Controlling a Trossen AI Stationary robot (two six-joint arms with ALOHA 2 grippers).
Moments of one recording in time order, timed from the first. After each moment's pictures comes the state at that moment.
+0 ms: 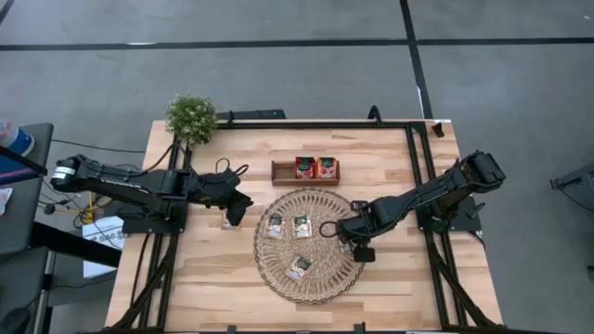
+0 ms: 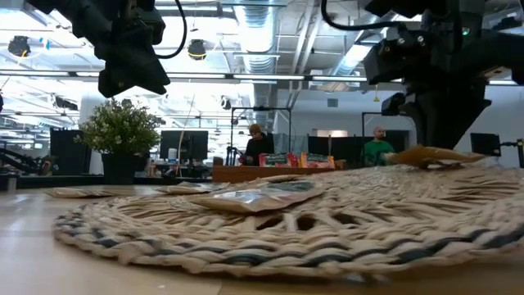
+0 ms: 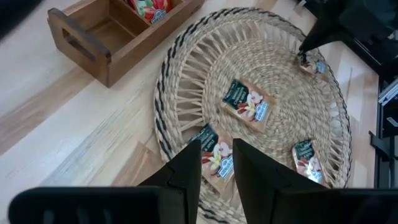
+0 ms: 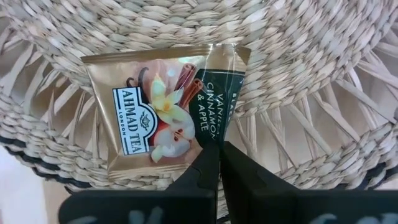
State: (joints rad) left arm -0.07 0.95 0.65 -0.36 -0.17 -0.73; right arm 0.33 1.60 0.98 -0.78 0.03 0.26
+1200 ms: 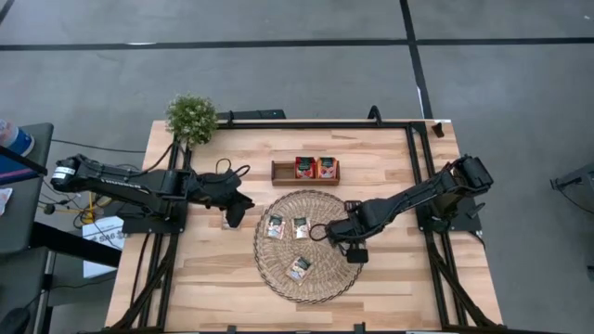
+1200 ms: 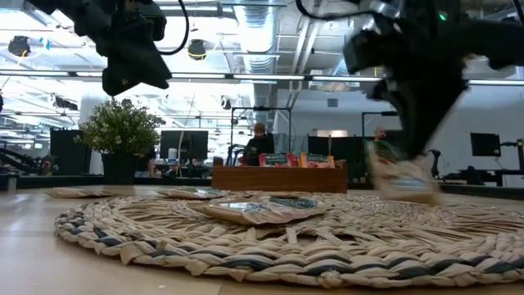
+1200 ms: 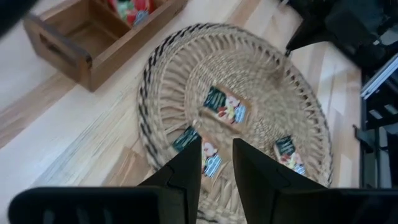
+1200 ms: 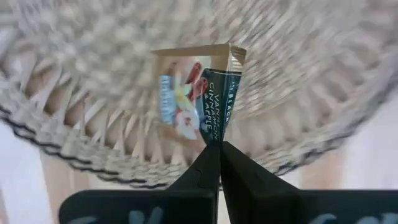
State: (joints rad) left arm -0.07 0.95 0.65 -0.33 -0.13 -0.70; right arm 0.32 1.71 1.17 -0.93 0.06 0.25
